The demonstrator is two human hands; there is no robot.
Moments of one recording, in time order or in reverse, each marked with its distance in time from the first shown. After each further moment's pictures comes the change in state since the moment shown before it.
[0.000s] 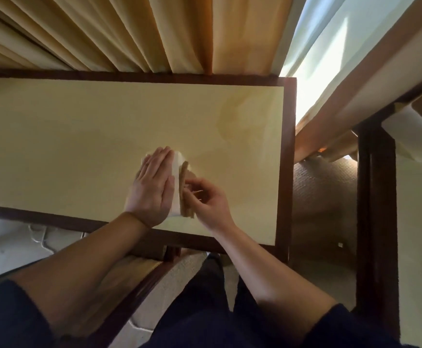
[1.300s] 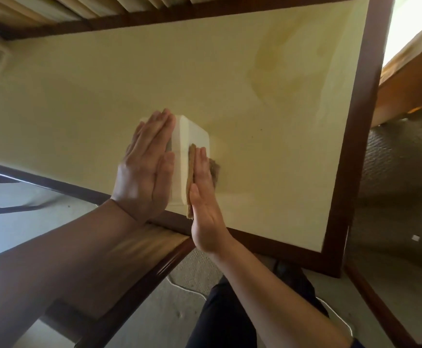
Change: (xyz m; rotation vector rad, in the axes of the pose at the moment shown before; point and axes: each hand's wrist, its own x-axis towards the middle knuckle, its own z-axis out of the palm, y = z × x) left_hand 0.003 0.001 0.007 0.073 0.115 0.019; right_hand -0.004 0.058 0.034 -0.014 -0.179 -0.209
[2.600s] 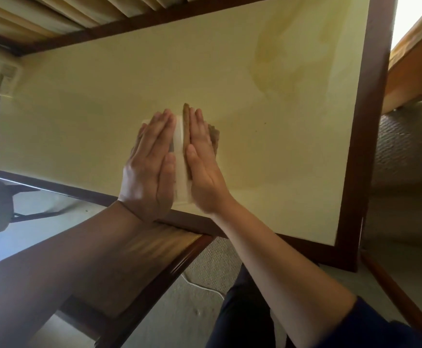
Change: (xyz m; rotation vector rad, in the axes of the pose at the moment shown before) left_hand 0.000 -0.001 0.000 0.023 -0.006 0.024; right_hand 0.063 -0.015 -0.004 -0.045 0.047 -0.097
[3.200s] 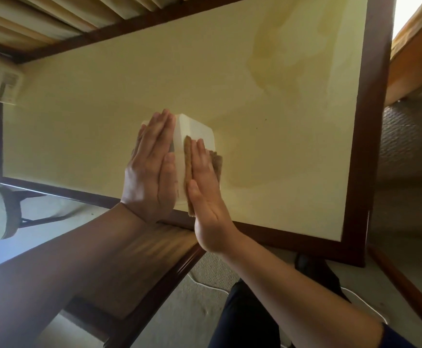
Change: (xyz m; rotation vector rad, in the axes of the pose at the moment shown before) left_hand -0.001 0.001 0.002 0.001 0.008 0.000; right_hand -0.060 -0.012 0.006 0.053 -0.034 0.059
